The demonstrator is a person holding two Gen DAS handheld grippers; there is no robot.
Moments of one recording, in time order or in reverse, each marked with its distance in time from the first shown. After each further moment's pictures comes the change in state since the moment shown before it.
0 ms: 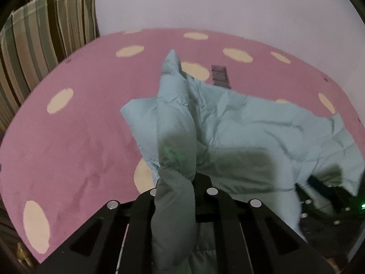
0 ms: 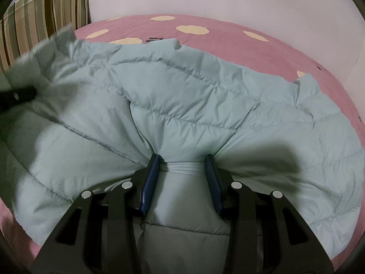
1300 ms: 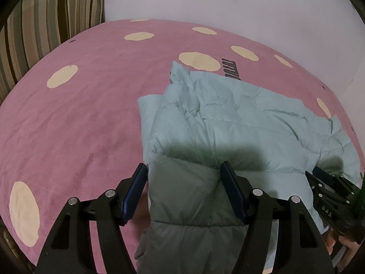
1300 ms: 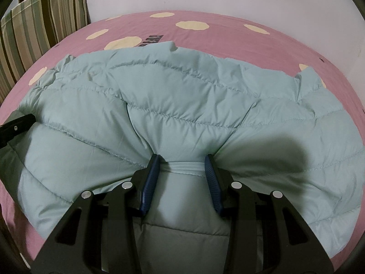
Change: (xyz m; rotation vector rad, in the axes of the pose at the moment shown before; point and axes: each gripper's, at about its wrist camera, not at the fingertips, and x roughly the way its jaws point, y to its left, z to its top) left arm 0.017 0.036 -0.028 -0.084 0.035 -0.070; right arm -0.002 -0.010 0.007 0.026 0.042 0.049
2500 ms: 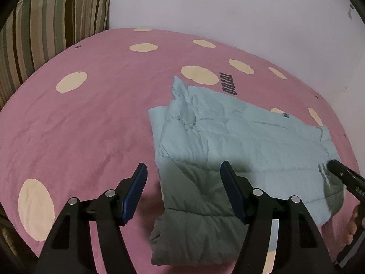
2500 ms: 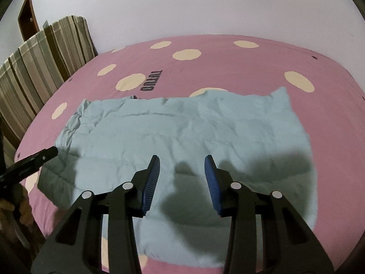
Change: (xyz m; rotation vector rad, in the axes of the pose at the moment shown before) left arm -0.037 0.012 0.000 -0.024 -0.056 -0.028; right arm -0.074 -0.041 0.018 0.105 -0.095 0.121
